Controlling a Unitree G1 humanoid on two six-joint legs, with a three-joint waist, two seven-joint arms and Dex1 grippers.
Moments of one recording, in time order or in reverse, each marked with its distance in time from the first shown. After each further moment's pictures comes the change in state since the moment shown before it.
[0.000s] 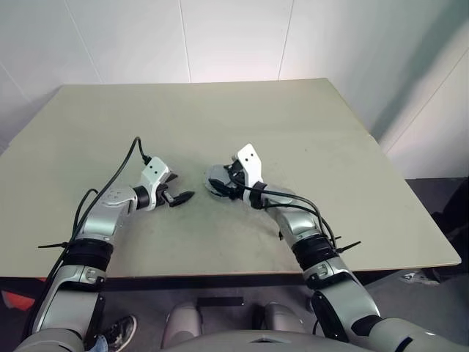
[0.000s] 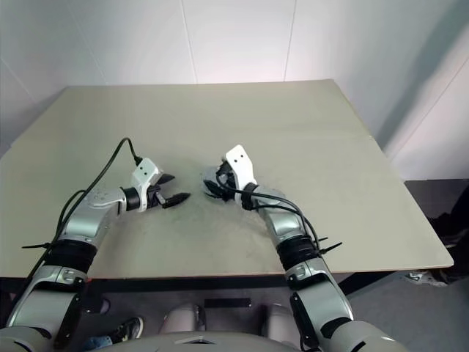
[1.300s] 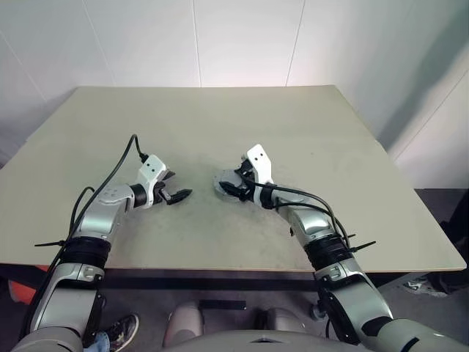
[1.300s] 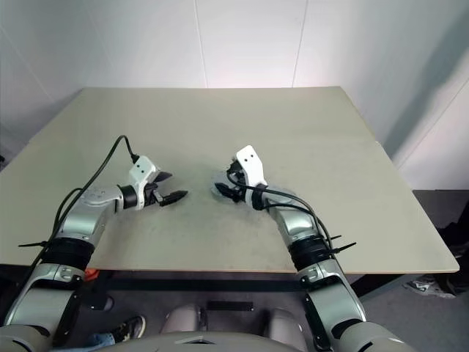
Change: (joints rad) left arm -0.013 0.014 0.006 0.015 0.000 -0.010 -0.005; right arm 0.017 -0.083 0.005 -0.087 0.051 0.170 -0.021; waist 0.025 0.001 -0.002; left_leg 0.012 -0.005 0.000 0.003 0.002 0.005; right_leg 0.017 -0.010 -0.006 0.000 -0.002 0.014
